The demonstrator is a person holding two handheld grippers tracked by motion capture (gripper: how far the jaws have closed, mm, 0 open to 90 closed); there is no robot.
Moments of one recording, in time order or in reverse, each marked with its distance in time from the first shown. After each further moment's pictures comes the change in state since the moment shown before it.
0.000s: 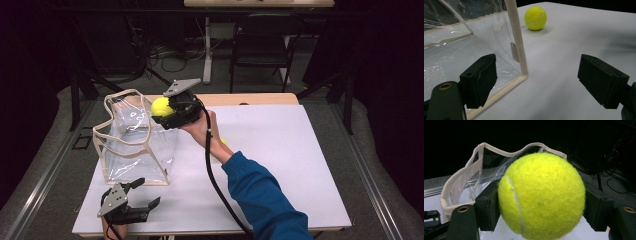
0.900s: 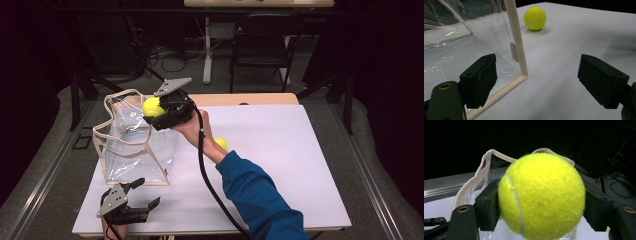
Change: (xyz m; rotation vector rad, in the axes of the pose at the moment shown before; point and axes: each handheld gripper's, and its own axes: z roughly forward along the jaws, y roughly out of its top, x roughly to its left) left arm 0.000 0.000 -0.001 -0.005 -0.009 0.000; right arm 0.013 0.013 0.009 -0.008 0.021 -0.012
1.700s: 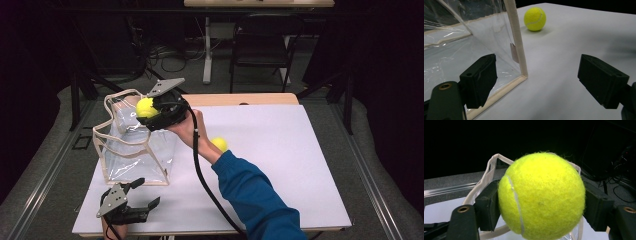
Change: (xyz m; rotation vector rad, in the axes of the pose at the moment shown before) left arm 0.000 0.000 0.000 -0.003 -0.001 0.000; right arm 0.008 0.008 0.009 -0.010 0.019 -0.021
